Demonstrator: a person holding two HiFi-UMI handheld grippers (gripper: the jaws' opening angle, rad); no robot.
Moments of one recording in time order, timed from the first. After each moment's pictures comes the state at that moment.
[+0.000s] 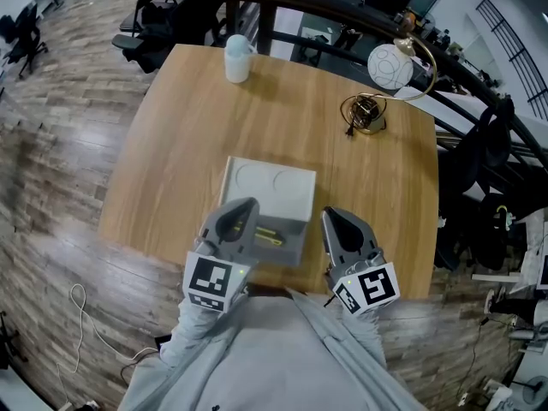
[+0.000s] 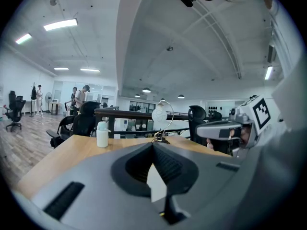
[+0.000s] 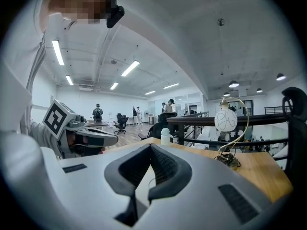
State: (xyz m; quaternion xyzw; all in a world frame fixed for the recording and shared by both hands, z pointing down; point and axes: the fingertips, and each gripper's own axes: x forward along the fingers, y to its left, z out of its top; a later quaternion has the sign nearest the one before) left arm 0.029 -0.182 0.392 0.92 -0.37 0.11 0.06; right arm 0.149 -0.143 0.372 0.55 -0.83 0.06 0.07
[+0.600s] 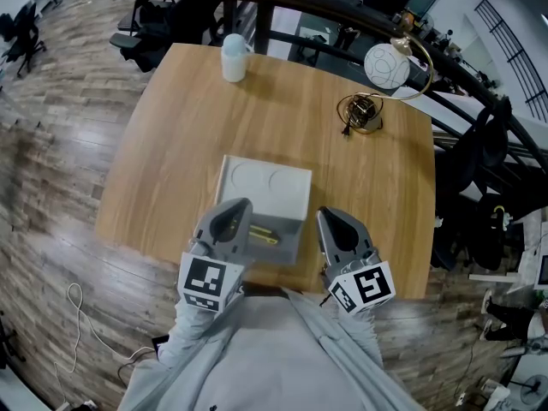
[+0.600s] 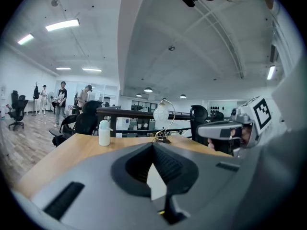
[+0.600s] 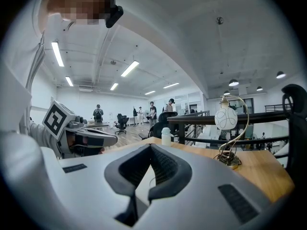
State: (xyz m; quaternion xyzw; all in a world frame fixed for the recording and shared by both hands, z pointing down) left arm 0.026 -0.180 0.396 0.92 -0.38 0.11 0.07; right arm 0.151 -0.141 0.375 0.55 -0.83 0.06 0.06
